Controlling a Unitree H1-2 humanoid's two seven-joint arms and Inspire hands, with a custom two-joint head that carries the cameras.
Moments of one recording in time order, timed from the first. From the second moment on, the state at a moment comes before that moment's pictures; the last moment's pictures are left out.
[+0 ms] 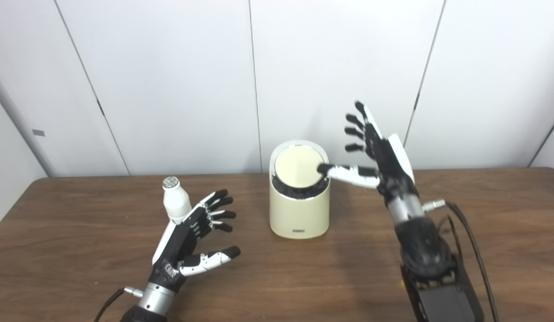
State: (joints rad) left arm -0.20 0.18 0.02 0.23 -0.11 -0.44 -0.28; right arm -0.58 -0.09 0.08 0.01 -0.39 0.18 -0.04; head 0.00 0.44
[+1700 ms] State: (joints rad) left arm -0.20 0.17 0.02 0.22 -0.09 -0.44 -0.28; right arm -0.68 -0.13 0.22 0.18 -0.53 0.25 -0.03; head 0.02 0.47
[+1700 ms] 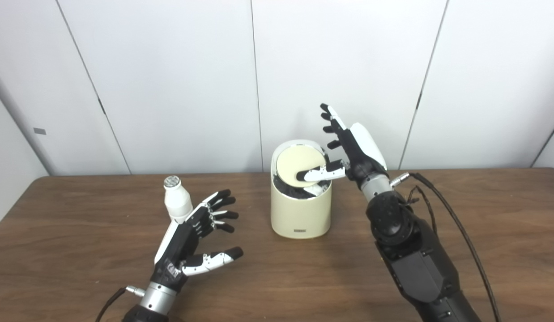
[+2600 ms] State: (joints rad) left arm -0.19 0.17 0.02 0.21 -0.09 -0.44 -0.28; right arm -0.65 -0.08 0.11 0.02 -0.54 0.37 0.09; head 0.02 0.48
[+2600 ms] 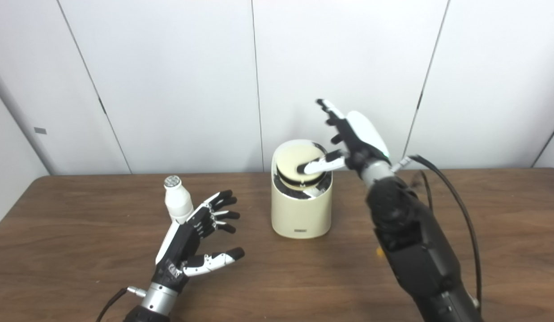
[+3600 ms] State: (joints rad) left arm -0.19 0.13 -0.01 0.21 -0.02 -0.41 -0.24; right arm -0.20 -0.19 -0.09 0.17 -0.01 -0.23 0.13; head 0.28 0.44
